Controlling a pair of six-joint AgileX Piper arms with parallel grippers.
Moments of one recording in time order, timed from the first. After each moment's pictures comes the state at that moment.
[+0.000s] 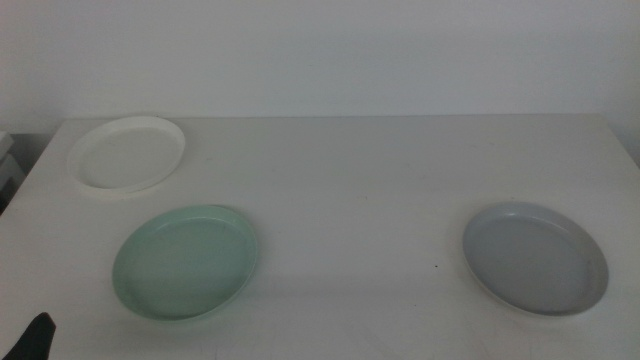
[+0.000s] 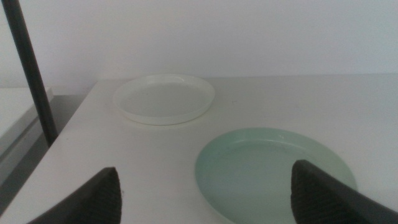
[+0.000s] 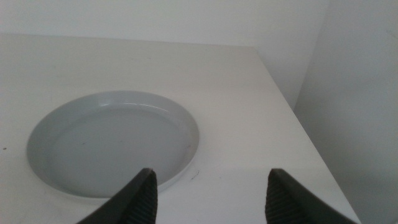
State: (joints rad) left arm -0.04 -0.01 0.03 0.00 0.17 -0.04; right arm -0.10 -0.01 0.03 -0.07 0.30 0.01
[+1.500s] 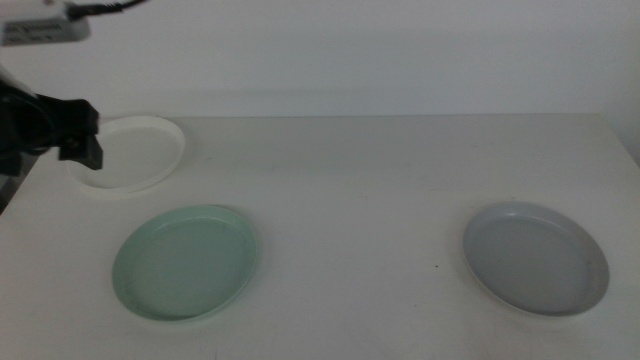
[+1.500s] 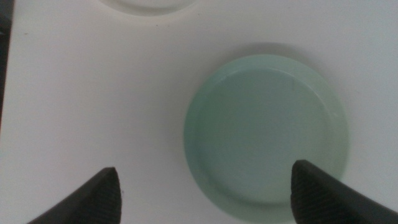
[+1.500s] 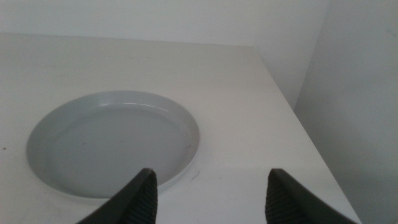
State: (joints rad) left arm -0.04 1.35 -1.25 -0.02 1.04 -0.10; right arm -0.10 -0.01 0.03 -0.07 0.30 0.01
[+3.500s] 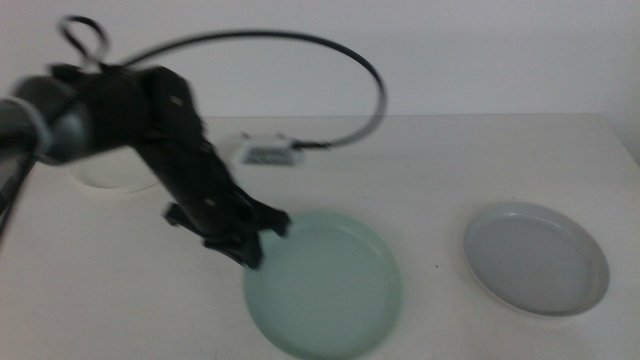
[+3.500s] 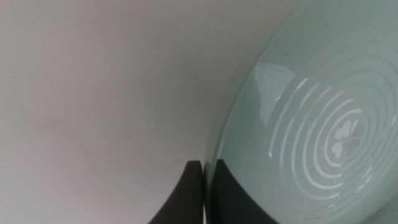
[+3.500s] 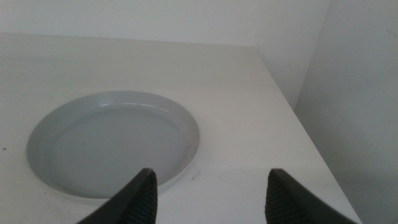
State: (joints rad) left arm -0.37 1.79 -1.27 -0.35 0.96 0.14; right arm -0.10 -0.01 0.03 -0.07 0.30 0.01
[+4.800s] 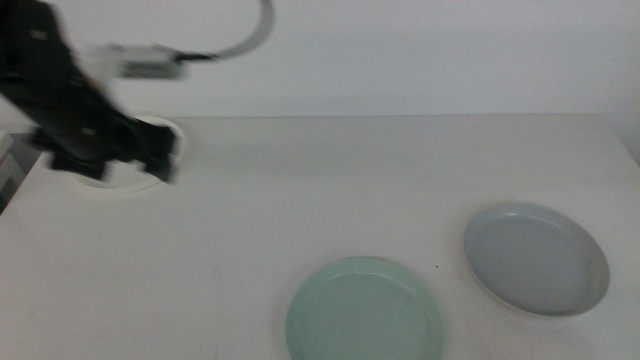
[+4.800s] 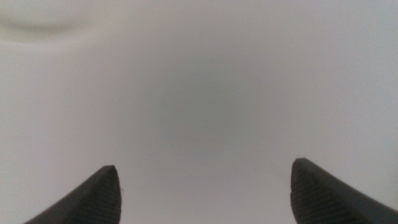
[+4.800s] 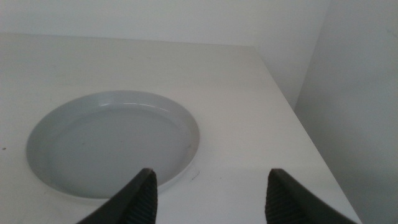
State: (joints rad) left arm -0.14 1.61 -1.31 -0.08 0.92 0.01; right arm -0.10 -0.01 0.03 -0.07 0.30 0.01
